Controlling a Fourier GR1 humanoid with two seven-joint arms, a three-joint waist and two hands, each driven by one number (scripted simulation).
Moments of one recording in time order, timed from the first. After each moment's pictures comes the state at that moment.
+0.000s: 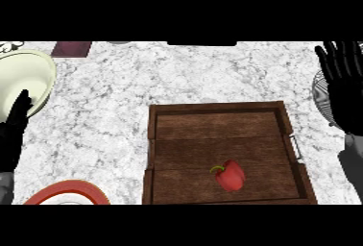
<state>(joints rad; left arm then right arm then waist) -0.07 0.52 0.03 -1.39 0.07 0.20 -0.05 -0.34 -0.50 0.09 -1.58 -0.47 -0.18 -0.14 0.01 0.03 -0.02</state>
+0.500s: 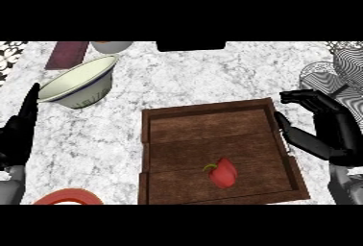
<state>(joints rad) -0.11 0.48 0.00 -1.42 0.03 0.22 -0.01 -0.16 -0.48 0.19 -1.66 -0.31 -0.26 -0.12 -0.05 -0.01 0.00</state>
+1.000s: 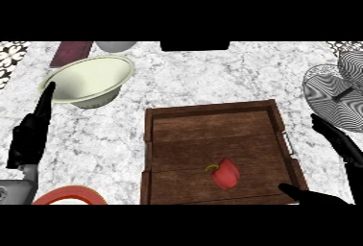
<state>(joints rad) -0.12 0.44 -0.05 -1.48 0.00 0.22 0.06 0.19 -0.65 0.25 -1.99 -0.06 -0.38 0.01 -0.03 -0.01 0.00</state>
